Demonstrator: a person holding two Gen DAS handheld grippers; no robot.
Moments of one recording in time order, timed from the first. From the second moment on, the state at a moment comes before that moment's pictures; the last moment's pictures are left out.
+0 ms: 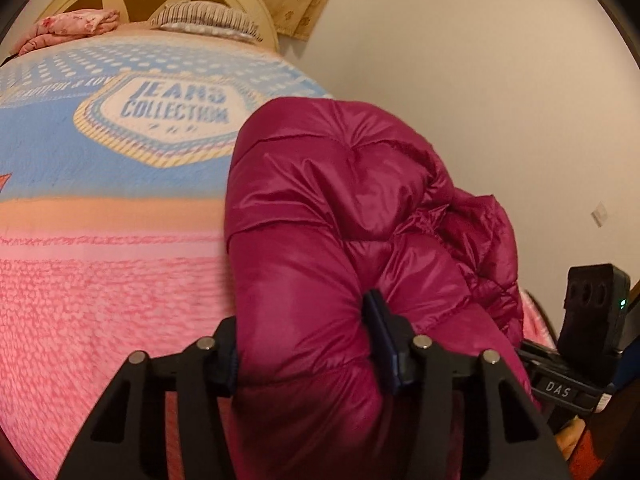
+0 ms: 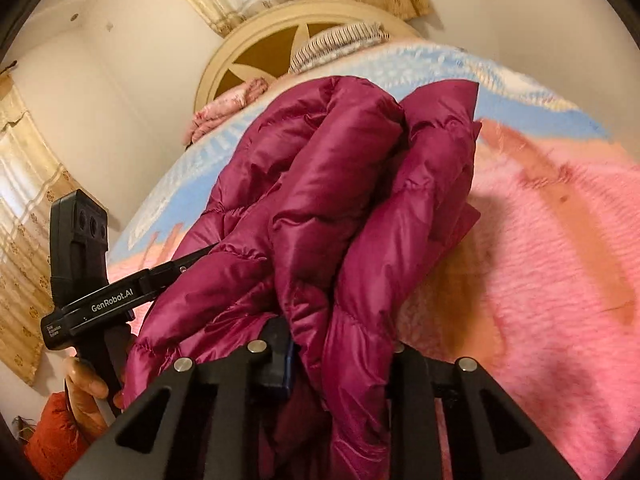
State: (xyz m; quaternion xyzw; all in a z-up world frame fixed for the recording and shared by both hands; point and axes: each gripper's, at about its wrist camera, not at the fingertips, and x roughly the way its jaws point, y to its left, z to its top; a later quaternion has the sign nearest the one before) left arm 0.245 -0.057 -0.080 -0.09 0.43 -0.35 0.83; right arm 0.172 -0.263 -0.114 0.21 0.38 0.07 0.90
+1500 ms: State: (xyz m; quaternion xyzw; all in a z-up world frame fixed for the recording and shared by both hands) left arm 0.142 -0.337 -0.101 0.13 0.38 -0.28 0.87; right arm 0.060 -0.500 -0.119 0.16 0.40 -0.13 0.89
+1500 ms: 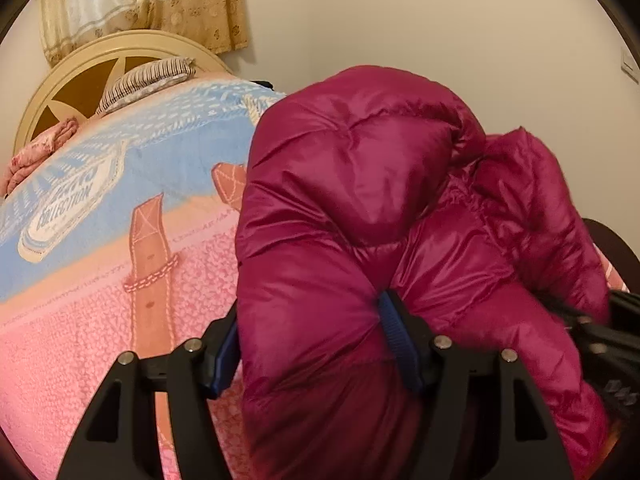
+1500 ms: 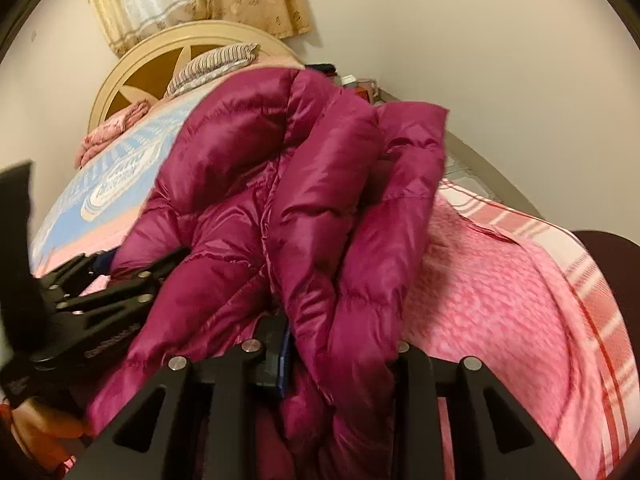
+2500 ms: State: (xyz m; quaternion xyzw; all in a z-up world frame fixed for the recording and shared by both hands) left arm 0.141 -0.358 -0.105 0.18 0.38 -0.26 0.87; right arm 0.026 -0.426 -0.133 0.14 0.44 -0.14 0.88
